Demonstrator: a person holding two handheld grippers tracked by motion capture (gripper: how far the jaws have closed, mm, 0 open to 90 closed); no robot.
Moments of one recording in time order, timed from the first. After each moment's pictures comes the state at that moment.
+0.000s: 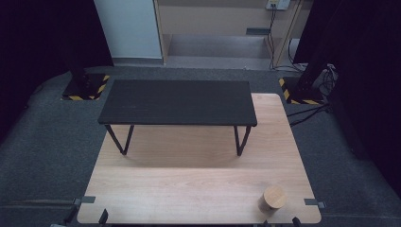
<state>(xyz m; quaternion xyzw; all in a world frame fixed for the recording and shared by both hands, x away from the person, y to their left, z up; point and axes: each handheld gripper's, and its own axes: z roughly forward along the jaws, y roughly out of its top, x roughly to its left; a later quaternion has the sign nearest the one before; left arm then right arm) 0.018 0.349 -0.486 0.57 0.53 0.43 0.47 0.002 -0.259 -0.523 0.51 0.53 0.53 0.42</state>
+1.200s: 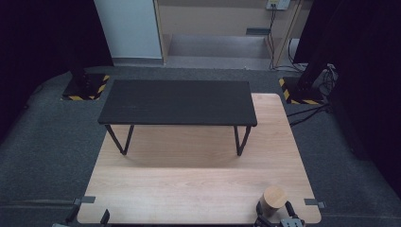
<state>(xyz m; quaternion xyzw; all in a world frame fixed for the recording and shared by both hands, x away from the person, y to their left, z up) 0.017 0.350 -0.485 0.57 0.52 0.42 0.47 0.062 -0.234 -0.525 0.54 0.54 0.48 0.43</state>
